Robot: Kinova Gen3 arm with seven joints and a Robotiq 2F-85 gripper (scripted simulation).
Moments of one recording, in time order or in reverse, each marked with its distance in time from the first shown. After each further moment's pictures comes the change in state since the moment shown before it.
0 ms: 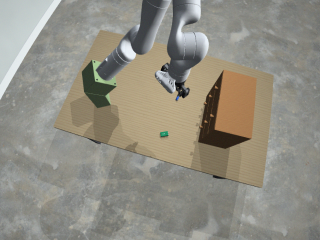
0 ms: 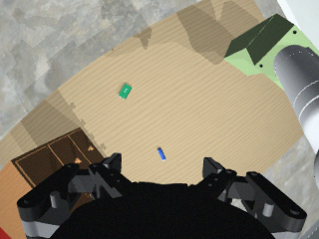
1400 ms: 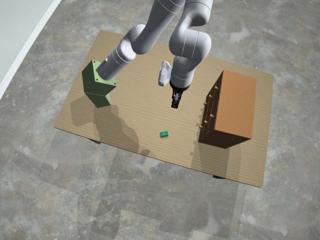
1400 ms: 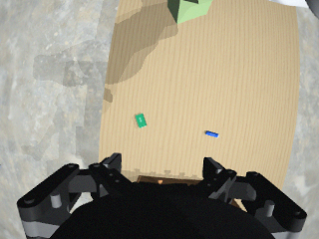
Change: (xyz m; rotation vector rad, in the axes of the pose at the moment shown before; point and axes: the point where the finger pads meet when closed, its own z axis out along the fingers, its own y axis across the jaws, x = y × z) arm 0.018 -0.043 -0.009 0.160 0.012 0.874
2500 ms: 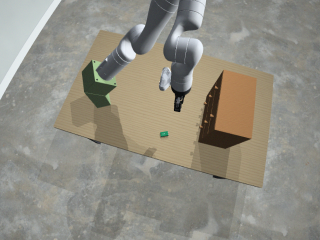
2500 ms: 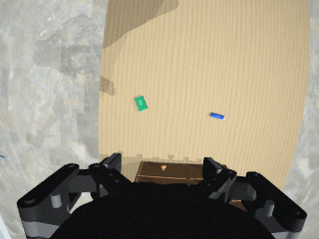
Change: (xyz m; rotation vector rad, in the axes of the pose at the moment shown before) arm -0.021 -0.002 0.028 0.008 -0.113 0.029
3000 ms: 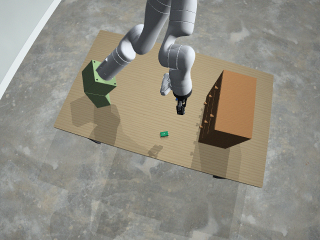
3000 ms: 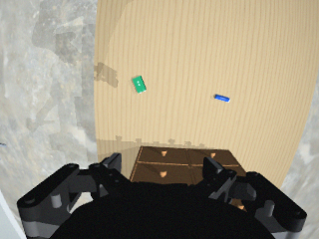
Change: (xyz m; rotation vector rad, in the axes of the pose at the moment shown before) arm -0.019 0.001 0.030 -0.002 -0.119 0.005
